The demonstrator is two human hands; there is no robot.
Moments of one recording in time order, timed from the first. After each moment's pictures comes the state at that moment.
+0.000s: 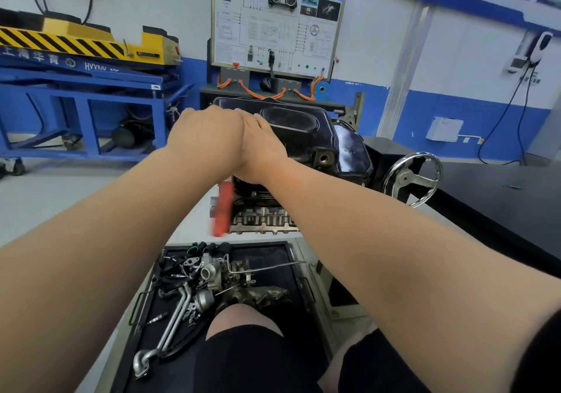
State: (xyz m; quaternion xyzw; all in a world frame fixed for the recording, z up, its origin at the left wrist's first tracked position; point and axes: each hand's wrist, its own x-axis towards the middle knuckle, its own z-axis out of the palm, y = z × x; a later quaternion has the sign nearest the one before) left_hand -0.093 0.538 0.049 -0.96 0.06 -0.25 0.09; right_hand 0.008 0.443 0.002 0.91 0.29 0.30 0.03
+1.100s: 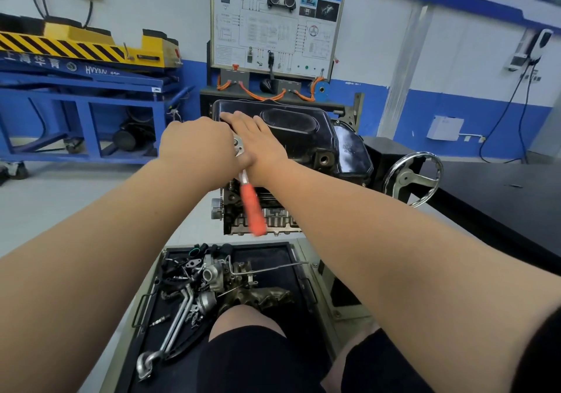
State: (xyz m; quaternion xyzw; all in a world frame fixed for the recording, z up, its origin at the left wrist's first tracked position) left_hand -0.090 0.549 0.033 -0.96 0.01 -0.26 0.08; right_hand -0.006 0.440 0.008 0.91 0.32 0.27 -0.01
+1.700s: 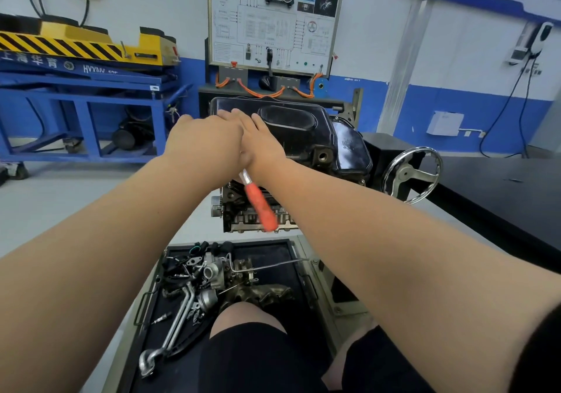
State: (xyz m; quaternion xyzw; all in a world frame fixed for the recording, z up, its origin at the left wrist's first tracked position) left_hand -0.094 0.543 0.038 -0.96 0.06 -0.25 0.12; right_hand 0.003 0.444 0.002 0.92 0.28 0.26 0.10
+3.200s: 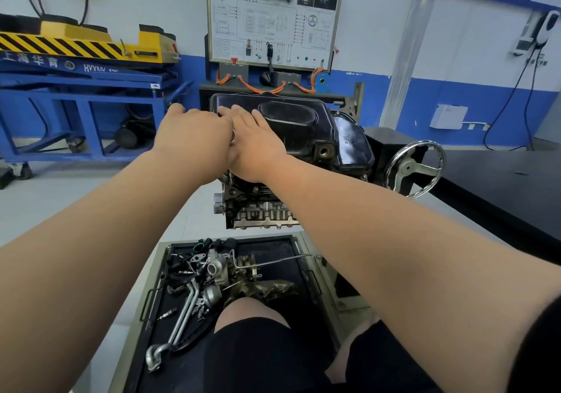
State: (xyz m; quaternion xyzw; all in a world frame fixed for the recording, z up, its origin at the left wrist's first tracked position) left_hand -0.087 0.559 0.034 -0.94 0.08 -0.29 0.14; right_hand -0.002 0.445 0.000 0.92 0.28 0.27 0.06
